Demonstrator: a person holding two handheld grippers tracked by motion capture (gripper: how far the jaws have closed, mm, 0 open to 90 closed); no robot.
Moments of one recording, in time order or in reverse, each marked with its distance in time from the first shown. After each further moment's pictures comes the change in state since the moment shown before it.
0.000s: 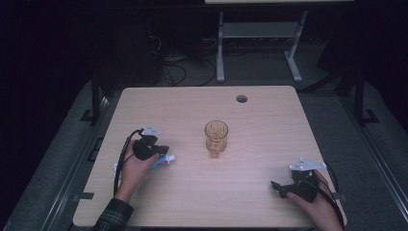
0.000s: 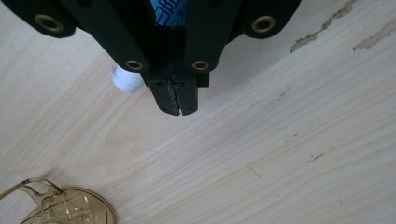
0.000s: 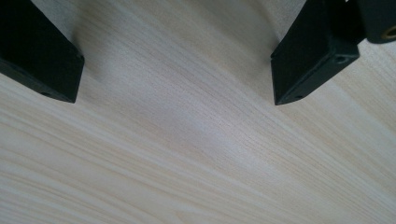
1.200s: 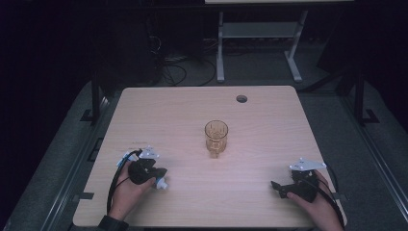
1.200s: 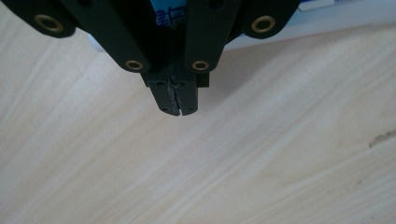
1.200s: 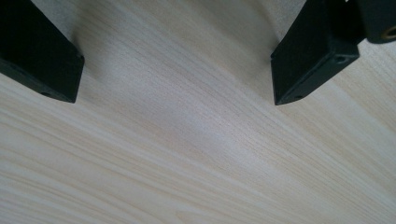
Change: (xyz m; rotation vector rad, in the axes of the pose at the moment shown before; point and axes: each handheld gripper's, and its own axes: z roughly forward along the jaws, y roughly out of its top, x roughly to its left) left arm -0.045 -0.045 -0.030 0.081 -0.046 0.033; right arm 0.000 0.000 0.000 0.000 0.001 0.000
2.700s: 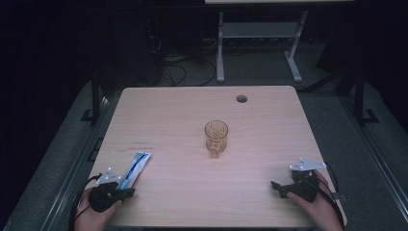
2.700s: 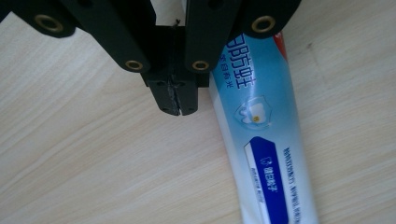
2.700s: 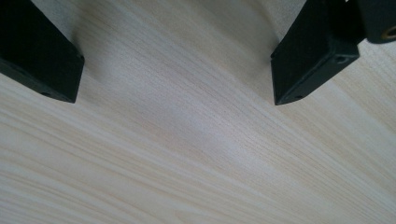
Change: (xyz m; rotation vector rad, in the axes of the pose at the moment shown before) left arm 0.011 -0.090 -0.062 -0.036 0.088 -0.158; right arm 0.000 0.000 0.000 0.002 0.001 0.000
